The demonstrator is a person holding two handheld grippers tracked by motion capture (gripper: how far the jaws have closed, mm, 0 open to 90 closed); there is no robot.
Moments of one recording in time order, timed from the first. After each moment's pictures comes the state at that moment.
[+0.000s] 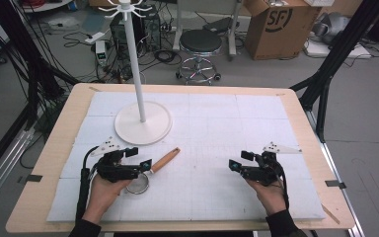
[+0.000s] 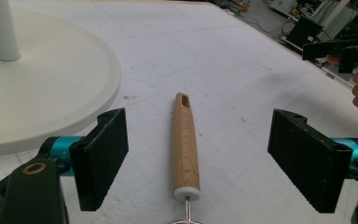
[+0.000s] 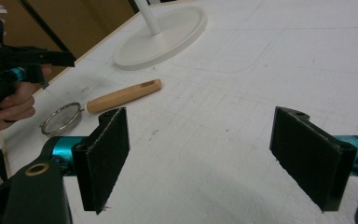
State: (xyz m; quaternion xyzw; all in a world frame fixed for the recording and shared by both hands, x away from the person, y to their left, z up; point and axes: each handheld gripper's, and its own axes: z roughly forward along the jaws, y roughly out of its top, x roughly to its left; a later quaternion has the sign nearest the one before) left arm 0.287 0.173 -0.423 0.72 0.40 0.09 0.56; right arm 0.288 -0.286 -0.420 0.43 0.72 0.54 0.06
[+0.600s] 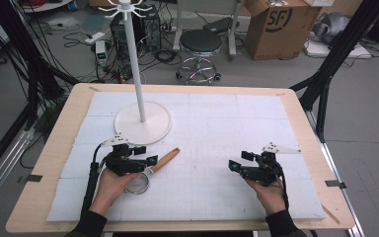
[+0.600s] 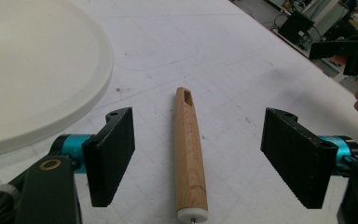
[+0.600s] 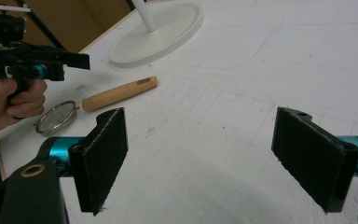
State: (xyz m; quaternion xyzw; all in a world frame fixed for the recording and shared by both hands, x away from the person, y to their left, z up) left arm 0.312 0.161 -0.435 0.74 0.41 0.04 0.54; right arm 0.289 -0.286 -0.423 0.44 0.72 0.54 0.06
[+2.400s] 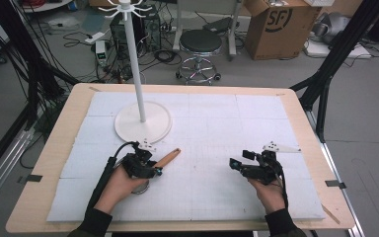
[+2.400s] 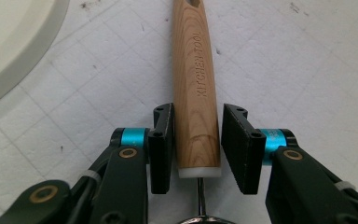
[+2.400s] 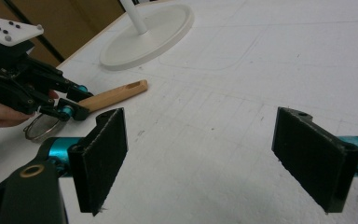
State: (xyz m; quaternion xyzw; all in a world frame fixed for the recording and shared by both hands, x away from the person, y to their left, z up) left arm 0.315 0.113 -0.437 0.87 0.37 0.07 0.32; right arm 0.294 -0.288 -0.426 0.45 0.71 0.53 0.06
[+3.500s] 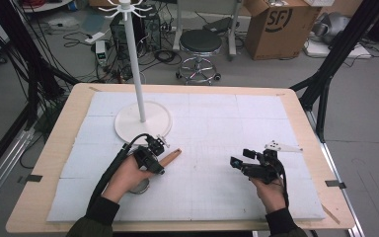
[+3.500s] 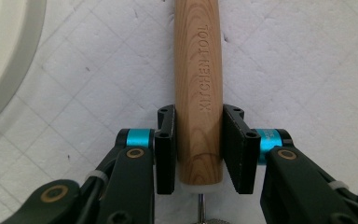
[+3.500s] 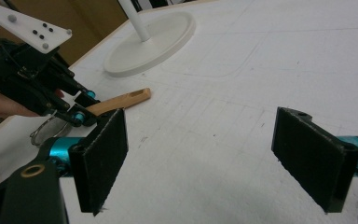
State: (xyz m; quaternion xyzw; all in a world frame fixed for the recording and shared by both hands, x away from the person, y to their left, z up) left arm 0.337 0.079 -0.421 0.91 0.36 0.04 0.18; right arm 0.295 -0.290 -0.424 0.45 0.71 0.54 0.06
